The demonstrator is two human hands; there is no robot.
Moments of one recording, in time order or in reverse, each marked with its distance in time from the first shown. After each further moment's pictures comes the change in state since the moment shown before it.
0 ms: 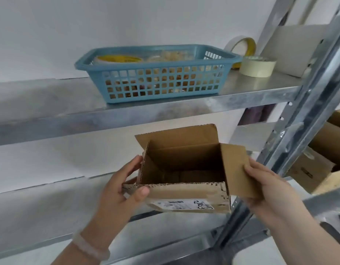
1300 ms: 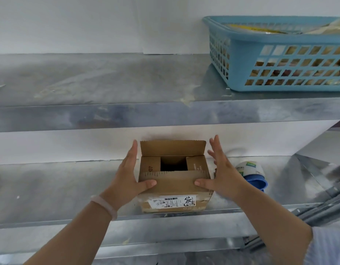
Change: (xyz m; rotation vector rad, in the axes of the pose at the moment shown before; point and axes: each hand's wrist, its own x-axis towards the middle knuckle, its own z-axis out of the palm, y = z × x) left_hand 0.031 -0.155 -0.156 0.275 -0.058 -0.226; right_hand 0.099 0.162 0.183 -1.180 -0.684 -0.488
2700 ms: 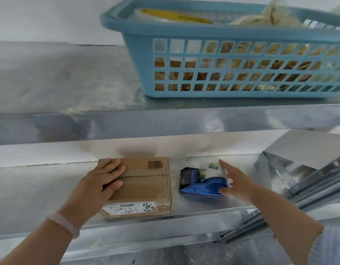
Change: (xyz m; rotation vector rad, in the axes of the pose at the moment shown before) left_hand 0.015 0.029 0.043 0.405 0.001 0.113; right_hand -0.016 0.161 -0.105 -0.220 -0.150 0.451
